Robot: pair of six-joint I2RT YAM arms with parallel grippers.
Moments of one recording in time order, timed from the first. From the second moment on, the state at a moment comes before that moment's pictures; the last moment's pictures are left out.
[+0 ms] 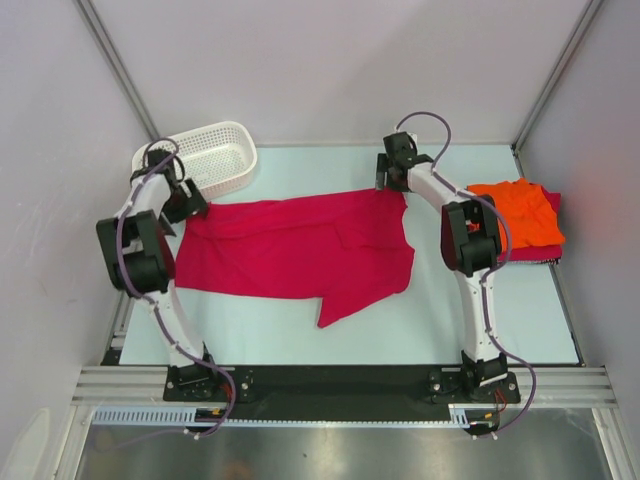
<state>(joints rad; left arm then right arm) 0.24 2.05 1.62 -0.78 -0.08 -0.35 0.30 2.33 1.95 -0.50 0.28 0.31</state>
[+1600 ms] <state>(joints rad) 0.12 2.03 1.52 -0.65 0.24 -0.38 0.52 1.64 1.13 -0.61 -0.10 0.62</state>
